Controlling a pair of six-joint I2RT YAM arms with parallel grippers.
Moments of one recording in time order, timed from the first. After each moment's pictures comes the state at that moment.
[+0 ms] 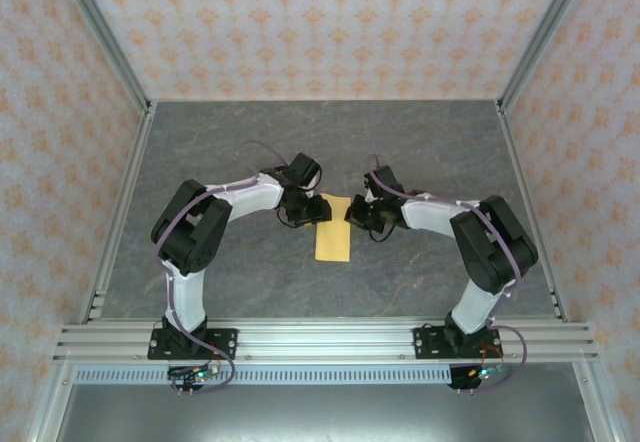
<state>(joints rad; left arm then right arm) -0.54 1.95 1.25 -0.50 0.30 -0.69 0.50 1.72 0.88 -0.15 -0.36 0.84</state>
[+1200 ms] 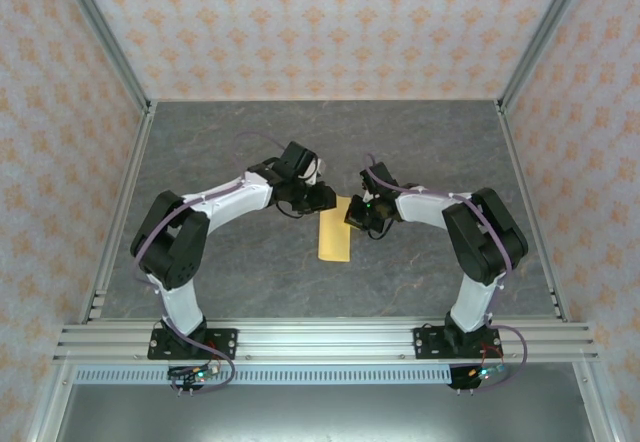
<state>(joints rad) -0.54 1.82 1.23 -0.40 0.44 -0.69 0.50 1.80 0.96 -0.28 -0.35 0.82</state>
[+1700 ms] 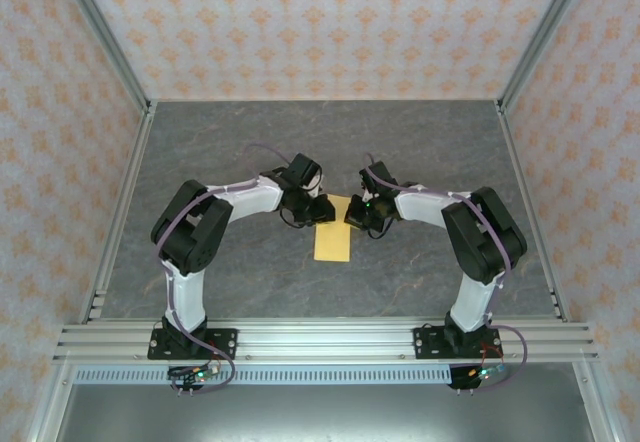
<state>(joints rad) -0.54 1.96 1.21 -0.38 0.44 -0.69 0.50 1.81 0.98 -0.30 -0.35 0.81</state>
